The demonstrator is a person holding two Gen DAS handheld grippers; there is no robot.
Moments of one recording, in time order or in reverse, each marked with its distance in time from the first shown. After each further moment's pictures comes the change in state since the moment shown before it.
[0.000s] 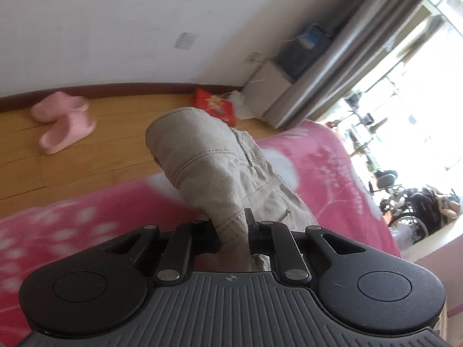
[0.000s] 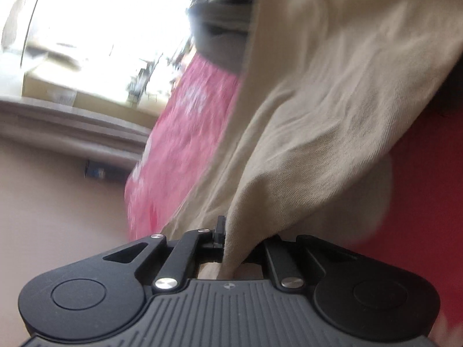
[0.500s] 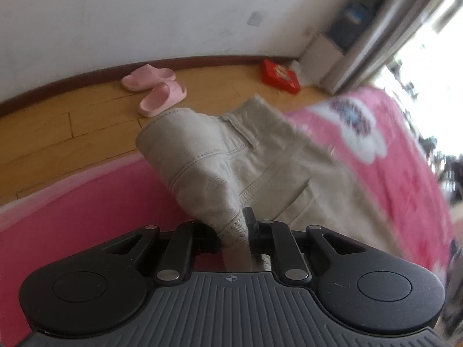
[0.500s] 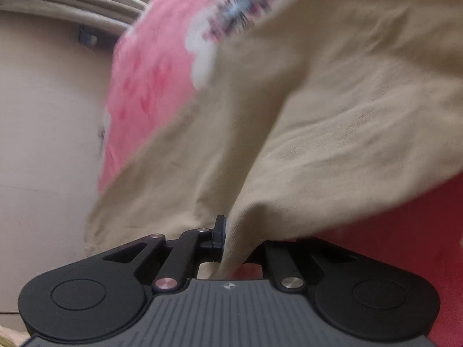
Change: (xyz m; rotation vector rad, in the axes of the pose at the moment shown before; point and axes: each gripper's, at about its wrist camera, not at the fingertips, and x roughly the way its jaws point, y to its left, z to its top) left arm -0.146 0.144 -0.062 0.075 0.130 0.187; right arm -0.068 -0.049 -0.086 -0.240 0.452 -0.119
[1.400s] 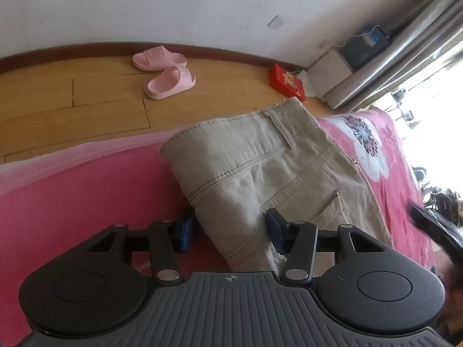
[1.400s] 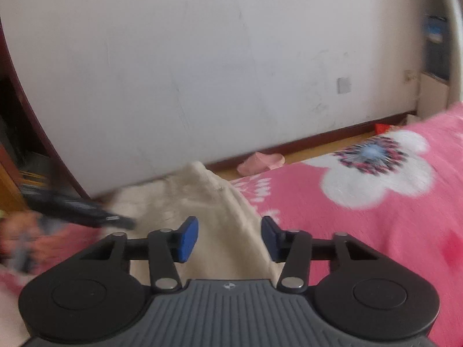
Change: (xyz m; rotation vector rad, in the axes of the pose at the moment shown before) left arm 0.006 0.050 -0.006 -0.178 -0.002 -0.076; right arm 0.238 0.385 -0.038 -1.417 0.165 0.333
